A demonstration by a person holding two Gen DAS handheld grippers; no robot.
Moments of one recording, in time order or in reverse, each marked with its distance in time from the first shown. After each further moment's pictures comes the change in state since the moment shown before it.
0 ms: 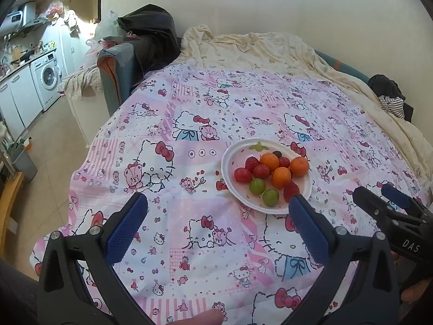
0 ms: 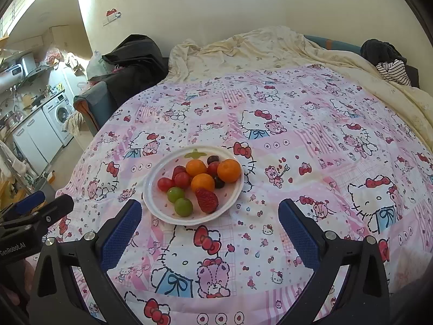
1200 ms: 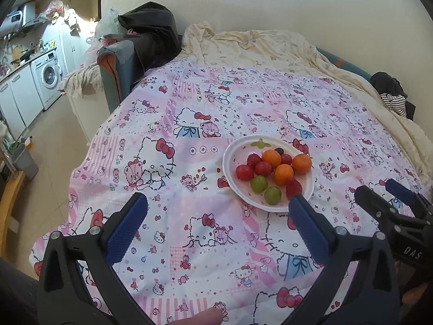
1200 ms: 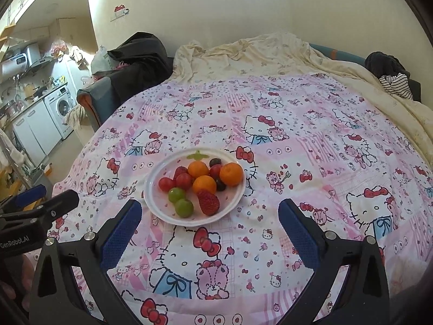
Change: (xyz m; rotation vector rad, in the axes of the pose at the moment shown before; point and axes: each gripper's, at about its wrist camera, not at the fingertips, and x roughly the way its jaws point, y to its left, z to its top) left arm 0.004 0.000 -0.004 0.010 0.010 0.009; right arm -0.003 0.011 0.001 -0.056 -0.015 -0.014
